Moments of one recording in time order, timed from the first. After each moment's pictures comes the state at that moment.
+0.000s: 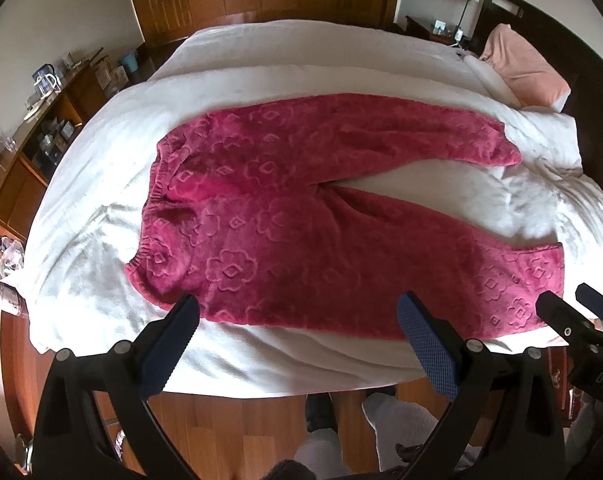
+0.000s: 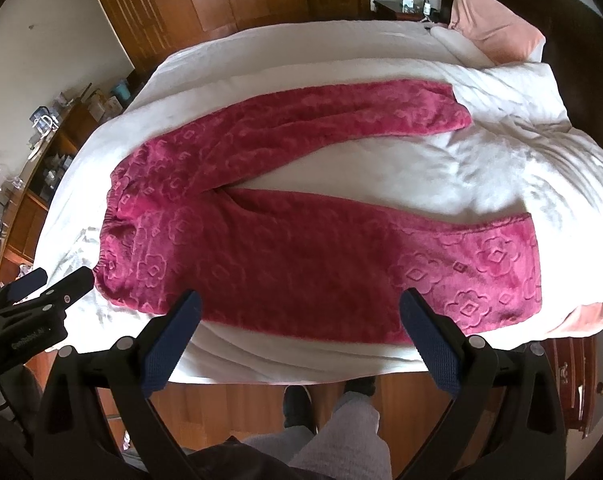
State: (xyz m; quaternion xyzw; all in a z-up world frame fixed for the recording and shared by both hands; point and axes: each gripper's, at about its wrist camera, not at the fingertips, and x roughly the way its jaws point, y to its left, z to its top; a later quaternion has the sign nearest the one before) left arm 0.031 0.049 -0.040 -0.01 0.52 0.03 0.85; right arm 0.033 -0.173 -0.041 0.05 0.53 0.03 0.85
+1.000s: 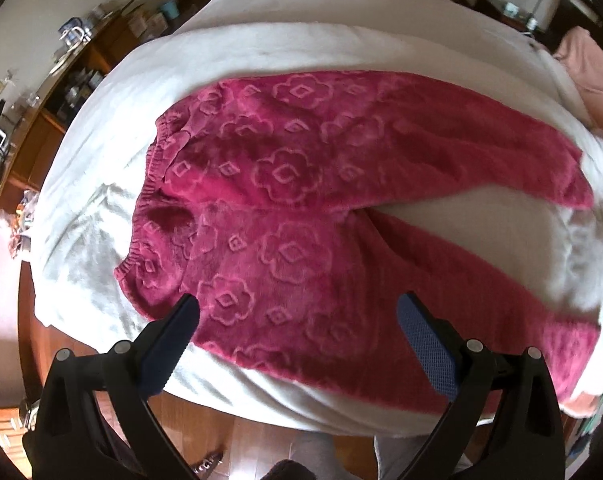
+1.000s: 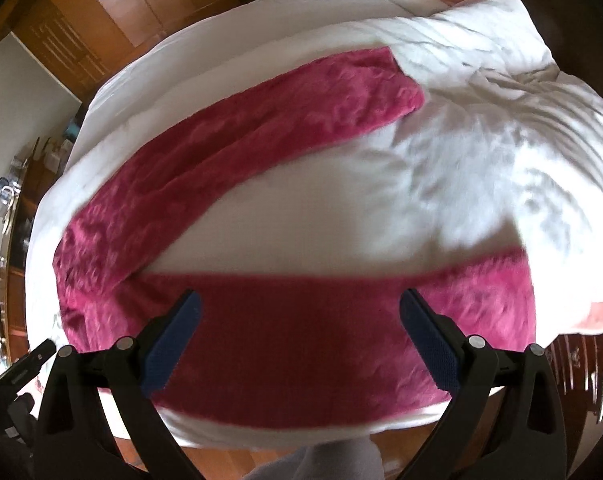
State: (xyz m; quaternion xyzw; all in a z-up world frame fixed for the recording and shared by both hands) left arm 0.183 0.048 -0.096 -0.04 0.60 0.13 0.79; right arm 0.218 -0.337 -0.098 0.15 0.56 -0.04 0.81
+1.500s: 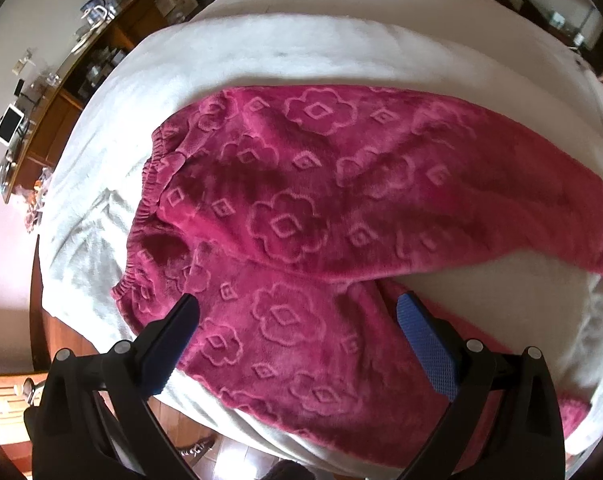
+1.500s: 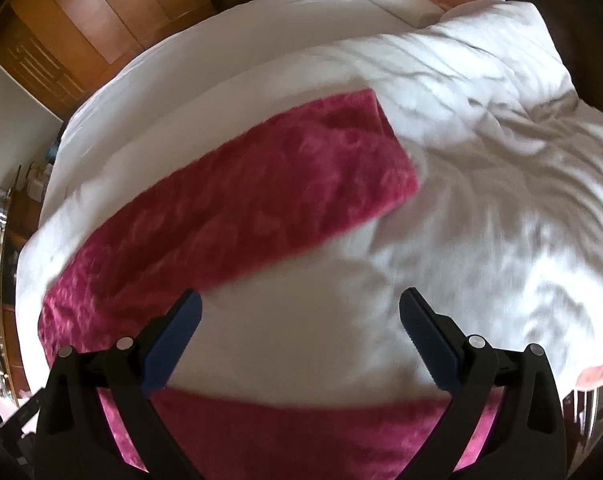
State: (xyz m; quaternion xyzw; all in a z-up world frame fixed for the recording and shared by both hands) left arm 0.277 0.055 -0.121 -0.05 0.63 0.20 0.75; right arm 0.376 -0.421 -0.122 0.16 0.57 -0.07 0.81
